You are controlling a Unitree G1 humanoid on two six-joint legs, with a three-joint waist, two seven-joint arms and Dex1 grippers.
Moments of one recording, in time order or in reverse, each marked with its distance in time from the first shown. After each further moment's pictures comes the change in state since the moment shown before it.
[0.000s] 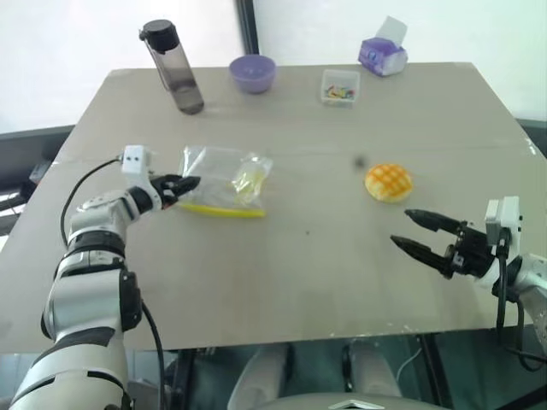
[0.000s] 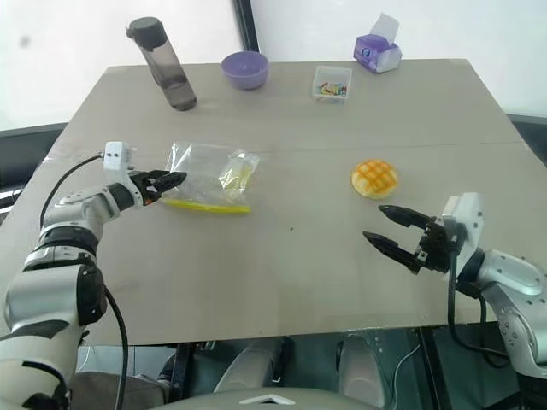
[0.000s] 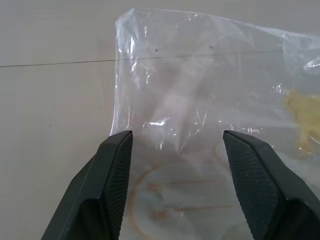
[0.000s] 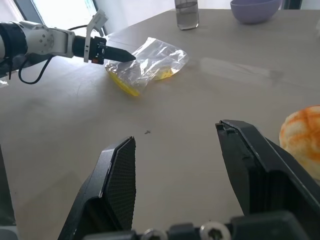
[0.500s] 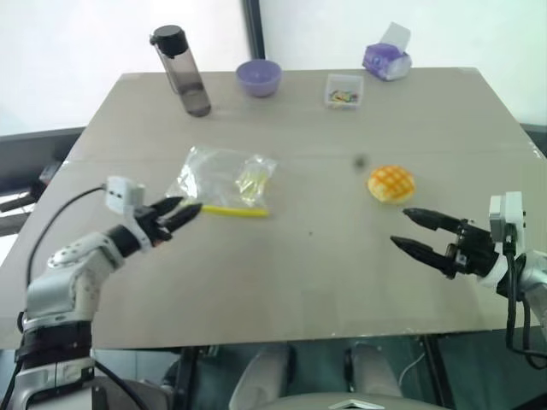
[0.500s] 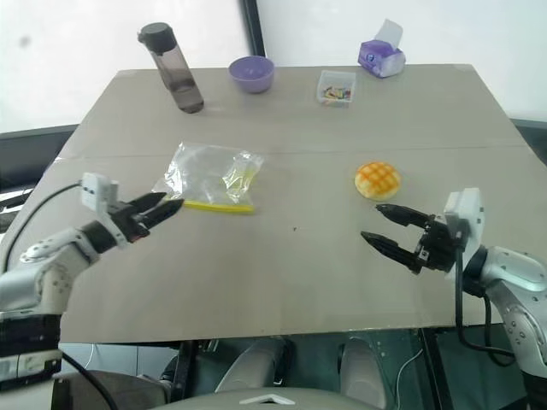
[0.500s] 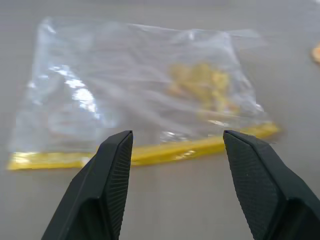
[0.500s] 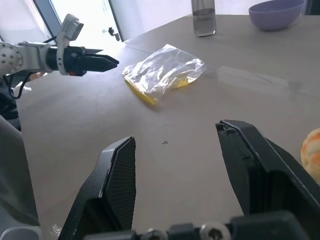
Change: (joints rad) left arm 0.540 0.032 0.149 -0.876 -0.345 0.326 0.002; right arm -0.038 -0.022 0.008 -0.037 0.061 0.072 0.007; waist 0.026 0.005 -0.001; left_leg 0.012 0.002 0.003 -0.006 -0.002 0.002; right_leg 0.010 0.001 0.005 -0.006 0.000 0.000
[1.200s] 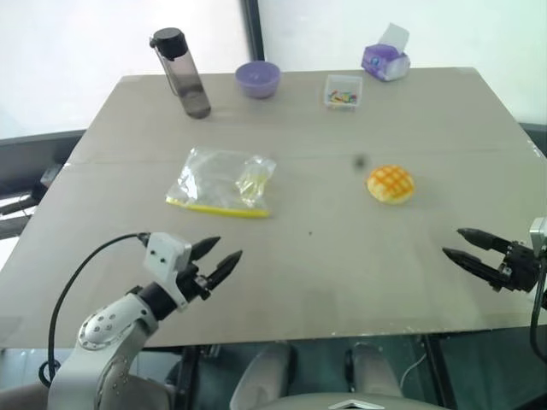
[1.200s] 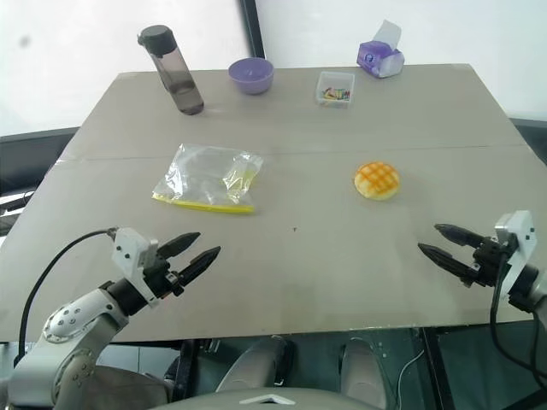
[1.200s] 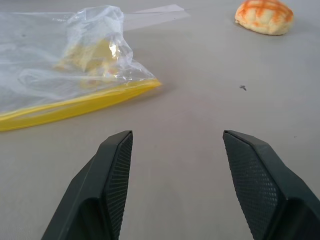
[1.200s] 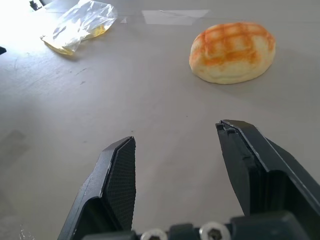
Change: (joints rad) left arm 0.659 -0.202 -0.065 -0.874 0.085 -0.079 0.214; right arm 0.131 -0.057 -0.167 0.328 -0.076 -0.115 0.112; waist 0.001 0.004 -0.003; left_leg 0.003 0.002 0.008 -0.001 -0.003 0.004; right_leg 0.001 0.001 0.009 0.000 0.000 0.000
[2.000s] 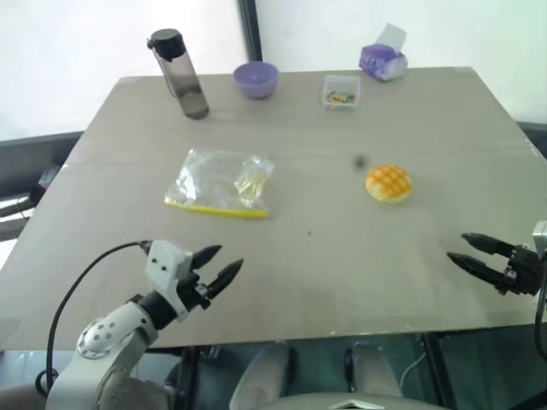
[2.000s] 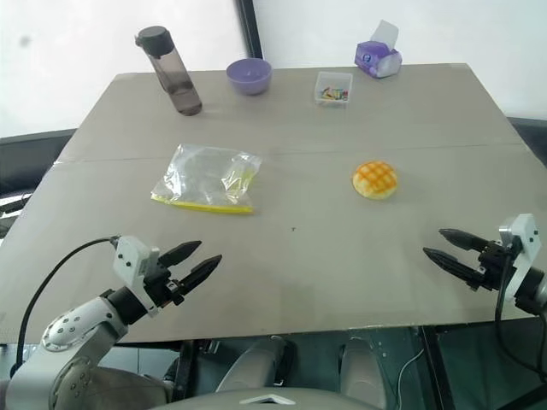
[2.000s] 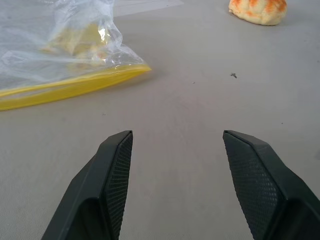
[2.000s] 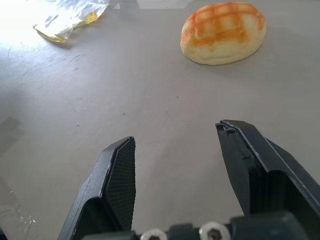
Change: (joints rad) left arm 0.061 -0.001 0.001 -0.027 -0.015 0.003 -0.007; right arm 0.001 -0.042 -0.001 0.071 -0.005 -0.007 0.044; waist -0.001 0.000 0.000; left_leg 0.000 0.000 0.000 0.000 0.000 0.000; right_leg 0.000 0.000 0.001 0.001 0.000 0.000
